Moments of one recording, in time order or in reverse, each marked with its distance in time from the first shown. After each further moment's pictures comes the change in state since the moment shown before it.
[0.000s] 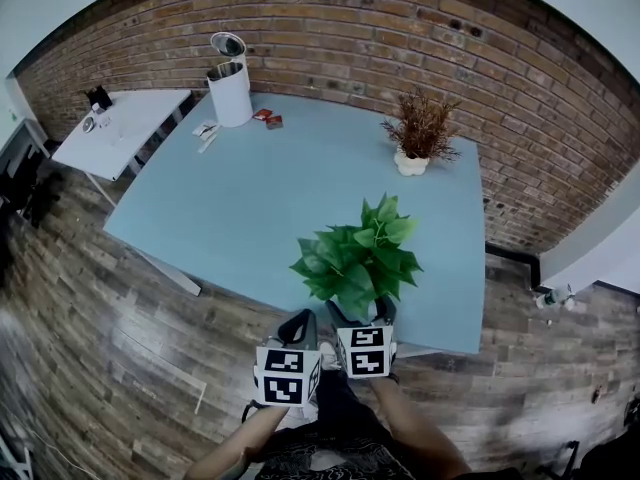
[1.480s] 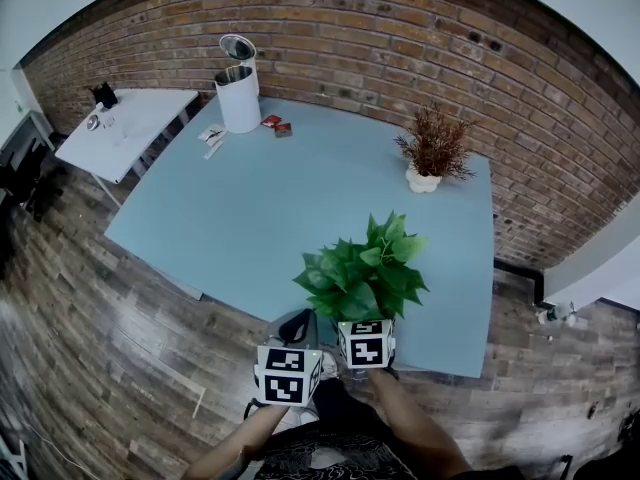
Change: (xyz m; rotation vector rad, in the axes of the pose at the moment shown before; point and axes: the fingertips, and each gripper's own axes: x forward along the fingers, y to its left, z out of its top) left arm 0.032 0.027 0.026 -0.020 -0.001 0.025; right arm 0.057 -0.012 0.000 0.030 0.152 0.020
